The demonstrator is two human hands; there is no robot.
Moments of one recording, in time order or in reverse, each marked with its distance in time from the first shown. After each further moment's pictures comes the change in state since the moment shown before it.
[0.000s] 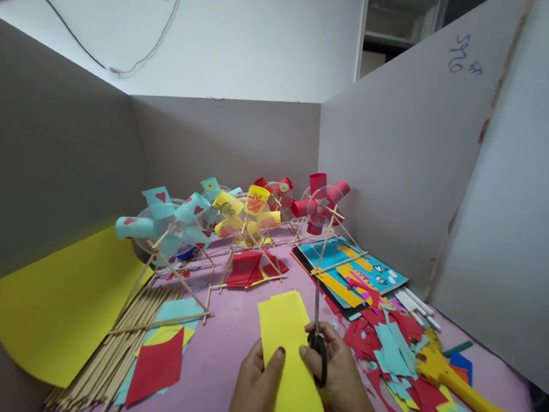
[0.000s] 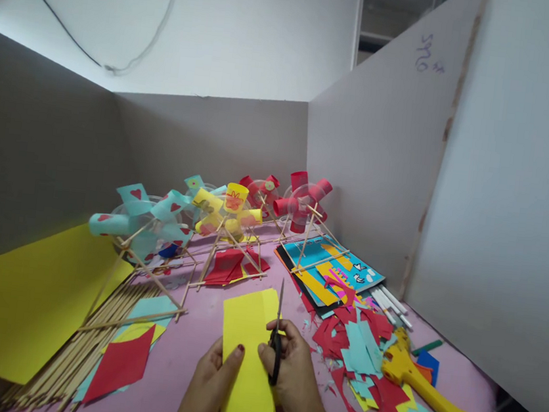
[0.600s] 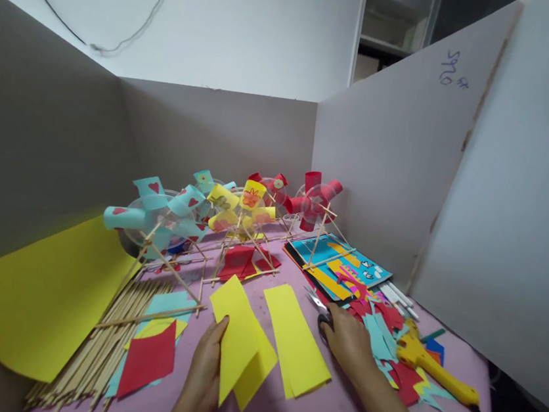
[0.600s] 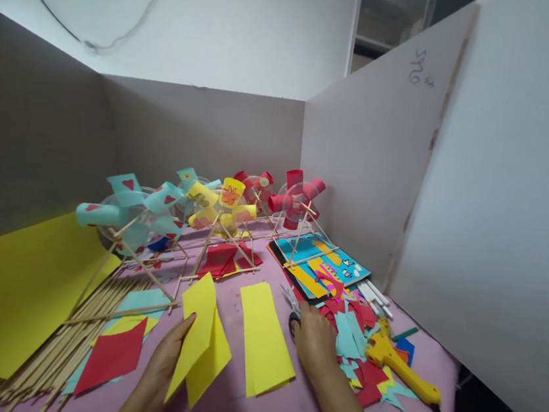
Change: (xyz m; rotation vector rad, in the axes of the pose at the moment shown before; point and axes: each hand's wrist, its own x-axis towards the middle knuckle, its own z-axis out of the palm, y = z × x) left_hand 0.028 0.026 -0.050 -0.193 0.304 -0.153; right_hand 0.029 -0.009 -0.052 -1.492 0.258 -0.022
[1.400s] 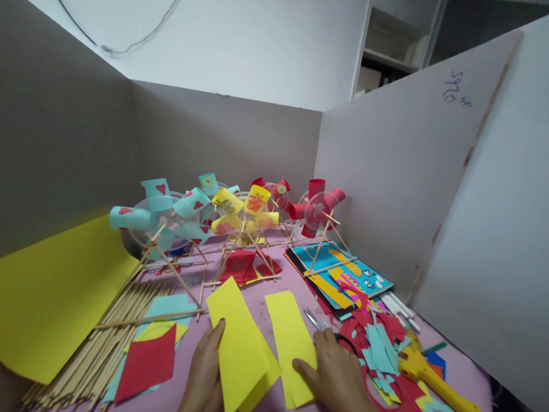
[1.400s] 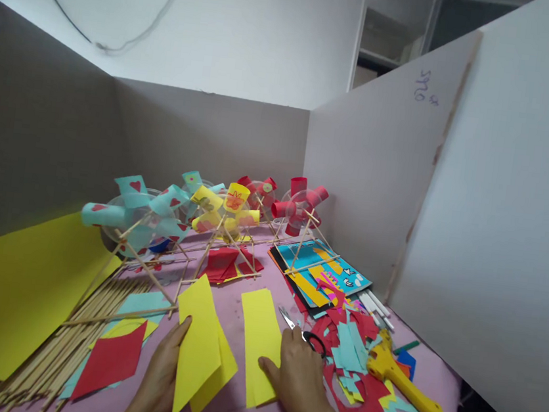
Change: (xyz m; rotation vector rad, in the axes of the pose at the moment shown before) left_hand 0.000 -0.003 0.000 -0.062 -0.005 0.092; right_hand -0.034 -0.035 0.000 -0.168 -0.088 -0.124
